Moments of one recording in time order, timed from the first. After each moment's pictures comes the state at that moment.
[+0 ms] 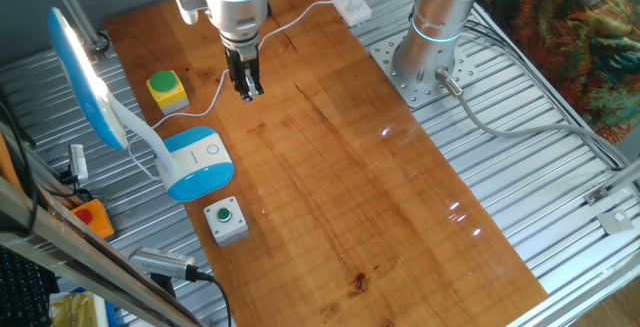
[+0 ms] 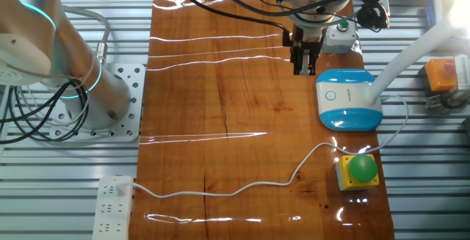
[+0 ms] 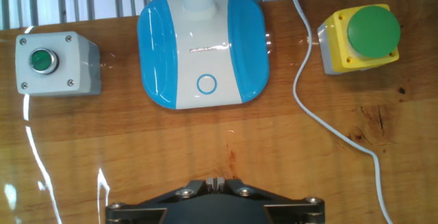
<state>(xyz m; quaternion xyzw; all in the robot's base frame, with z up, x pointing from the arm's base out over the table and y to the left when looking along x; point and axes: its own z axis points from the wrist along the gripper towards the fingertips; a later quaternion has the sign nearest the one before) 0.500 0.001 0.173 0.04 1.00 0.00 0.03</state>
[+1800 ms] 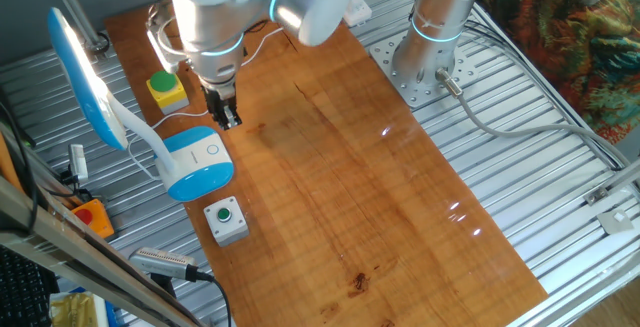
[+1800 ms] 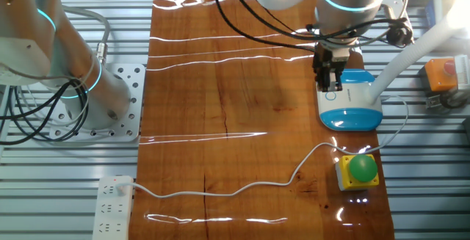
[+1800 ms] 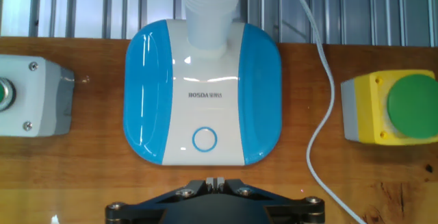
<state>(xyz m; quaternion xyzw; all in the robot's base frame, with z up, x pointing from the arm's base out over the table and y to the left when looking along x) 0.567 -0.005 0.093 -0.02 1.00 -0.03 0.04</state>
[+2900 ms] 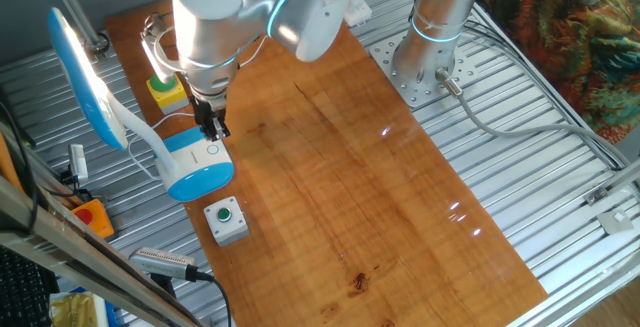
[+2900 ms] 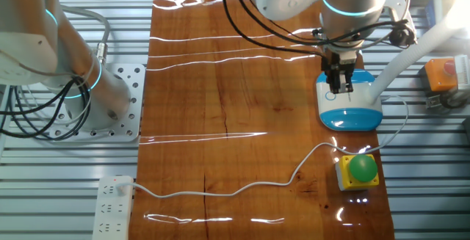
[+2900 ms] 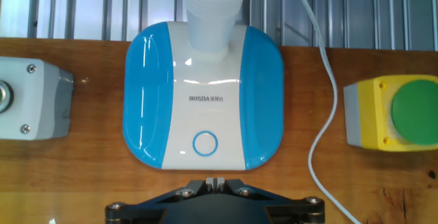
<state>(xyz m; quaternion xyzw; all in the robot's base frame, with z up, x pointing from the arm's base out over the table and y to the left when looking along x) 0.597 -0.003 0.079 -0.02 1.00 -0.04 0.09</state>
